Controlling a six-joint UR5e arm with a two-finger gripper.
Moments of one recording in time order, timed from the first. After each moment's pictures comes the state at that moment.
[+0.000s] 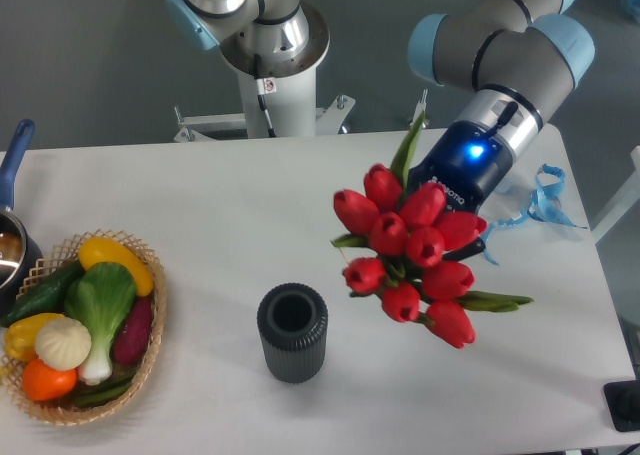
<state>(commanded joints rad) 2.71 -1.92 -1.55 -0.79 0.21 0.97</state>
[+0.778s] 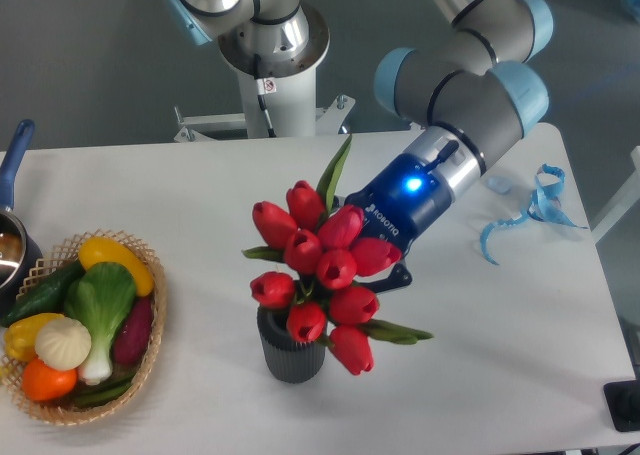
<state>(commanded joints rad) 2.64 -1.97 -1.57 -0.79 0.21 0.98</state>
